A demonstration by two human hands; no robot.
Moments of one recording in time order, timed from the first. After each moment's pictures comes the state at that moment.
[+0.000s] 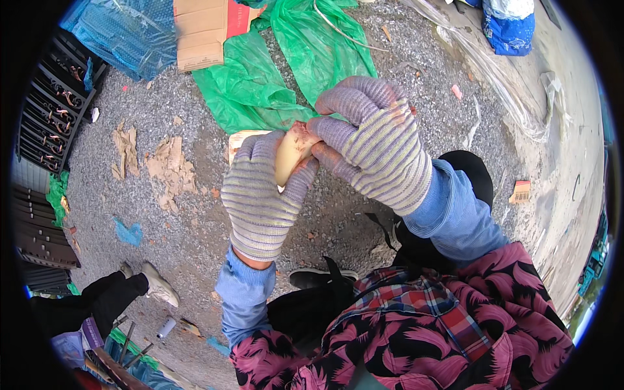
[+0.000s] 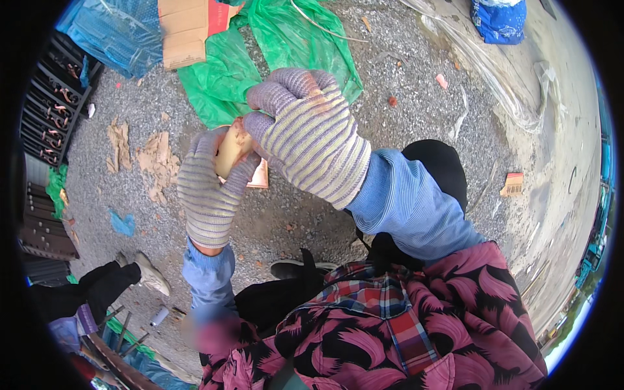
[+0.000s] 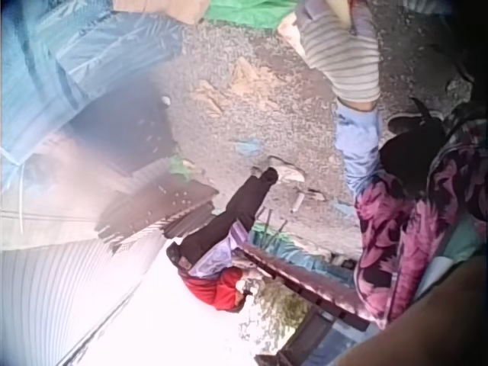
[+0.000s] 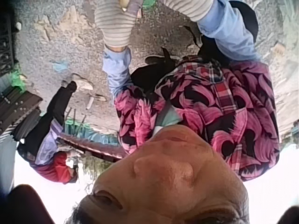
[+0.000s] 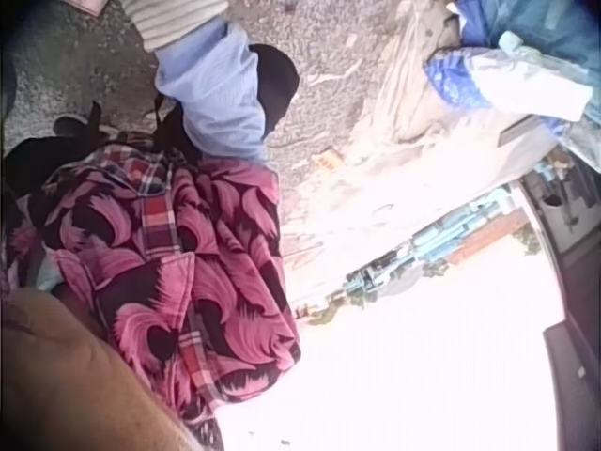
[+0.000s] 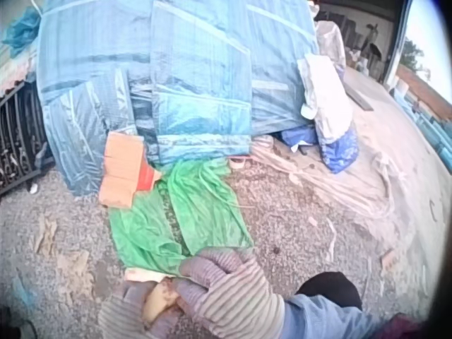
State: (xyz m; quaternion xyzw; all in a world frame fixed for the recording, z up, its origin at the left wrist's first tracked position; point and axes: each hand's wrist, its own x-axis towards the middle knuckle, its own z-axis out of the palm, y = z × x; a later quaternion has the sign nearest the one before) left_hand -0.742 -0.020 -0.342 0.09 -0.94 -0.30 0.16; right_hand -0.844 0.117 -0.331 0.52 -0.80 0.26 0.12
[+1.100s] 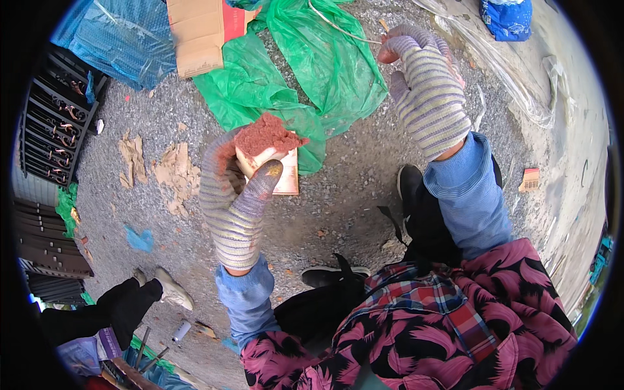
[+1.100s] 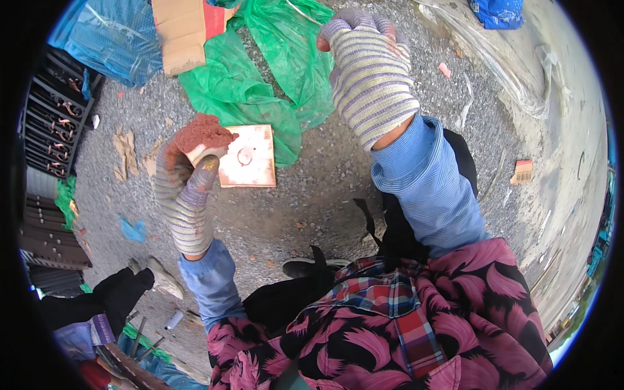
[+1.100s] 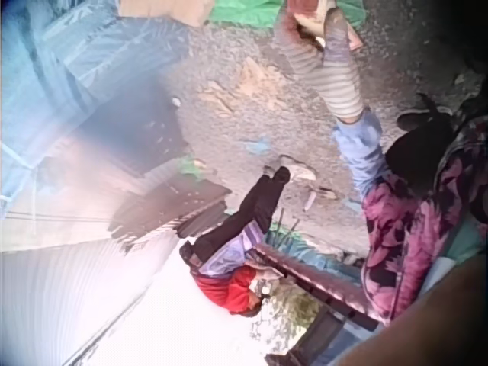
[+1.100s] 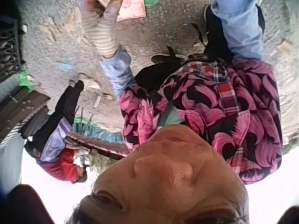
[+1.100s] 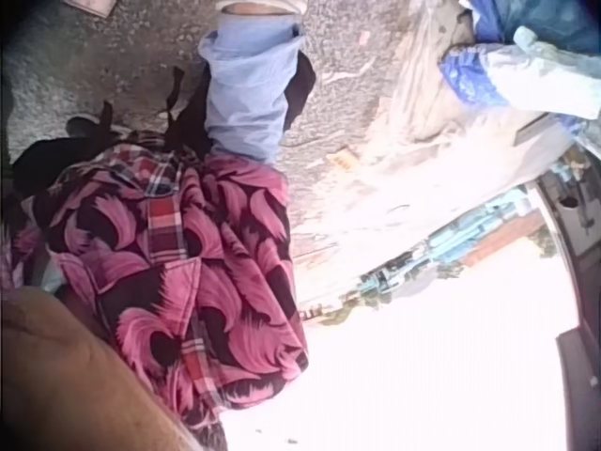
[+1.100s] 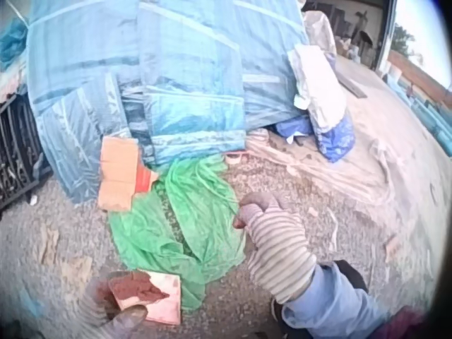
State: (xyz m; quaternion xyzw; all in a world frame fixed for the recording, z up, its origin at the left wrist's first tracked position) left_hand -0.731 -0.035 -0.334 0.20 -0.71 -0.66 0.15; right_hand -0.890 0.148 -0.346 0.32 -0.91 0.22 0.17
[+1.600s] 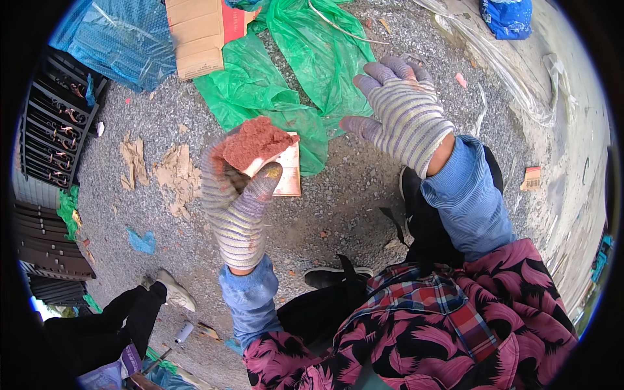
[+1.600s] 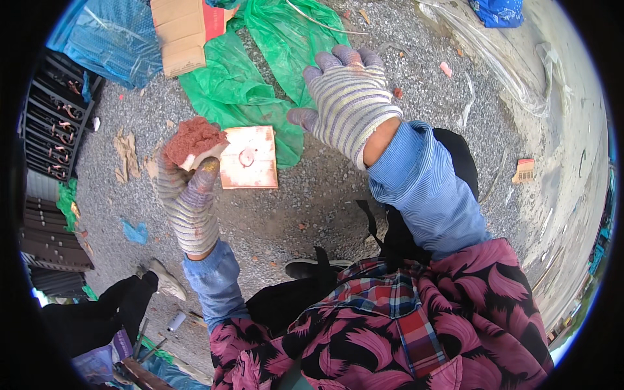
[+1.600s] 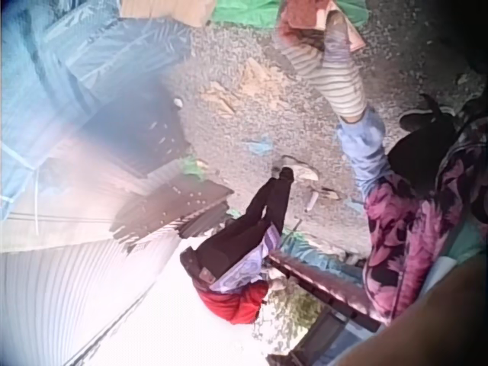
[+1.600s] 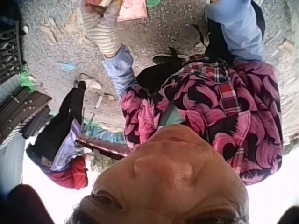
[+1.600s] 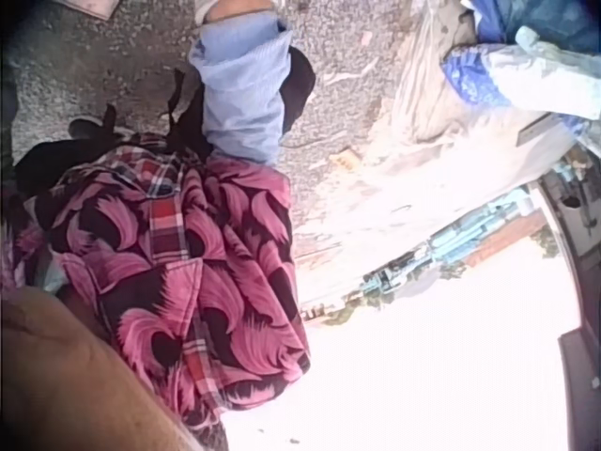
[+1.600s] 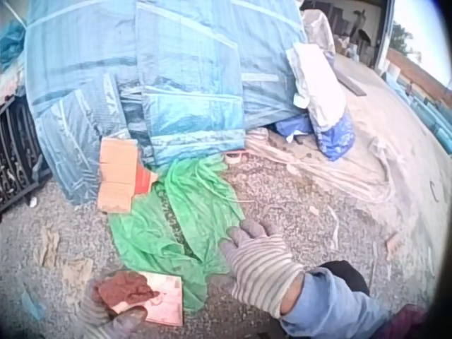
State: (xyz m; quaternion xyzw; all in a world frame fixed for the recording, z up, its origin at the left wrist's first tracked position) left_hand -0.737 -0.031 -0.337 0.19 -0.66 -0.70 0.20; right_hand -0.873 0.136 -0.361 0.40 -0.91 0.13 0.09
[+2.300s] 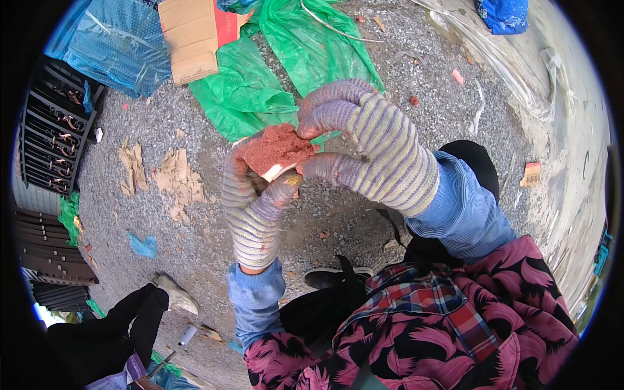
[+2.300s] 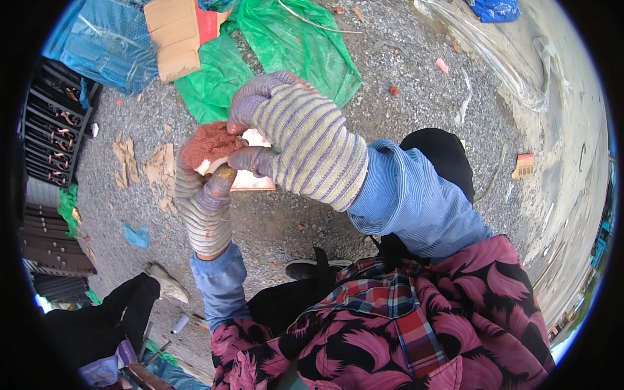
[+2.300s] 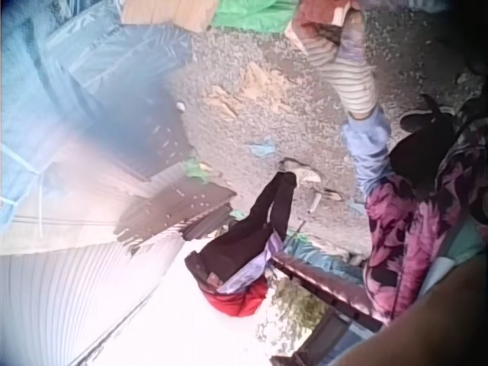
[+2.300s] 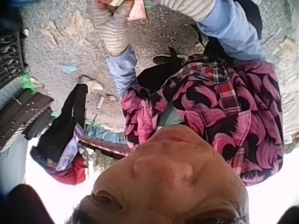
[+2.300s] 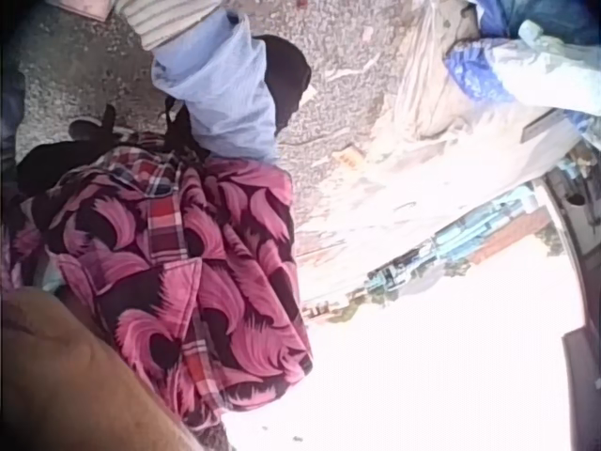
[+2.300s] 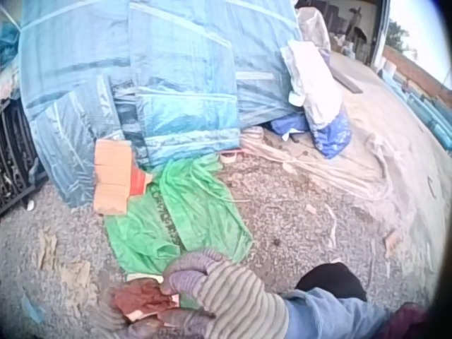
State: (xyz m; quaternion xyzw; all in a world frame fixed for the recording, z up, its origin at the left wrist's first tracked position) left_hand -0.738 -0.021 -0.350 0.17 -0.61 -0.77 0.12; right_hand -0.848 0.121 -0.334 0.45 -0.75 0.48 -0.03
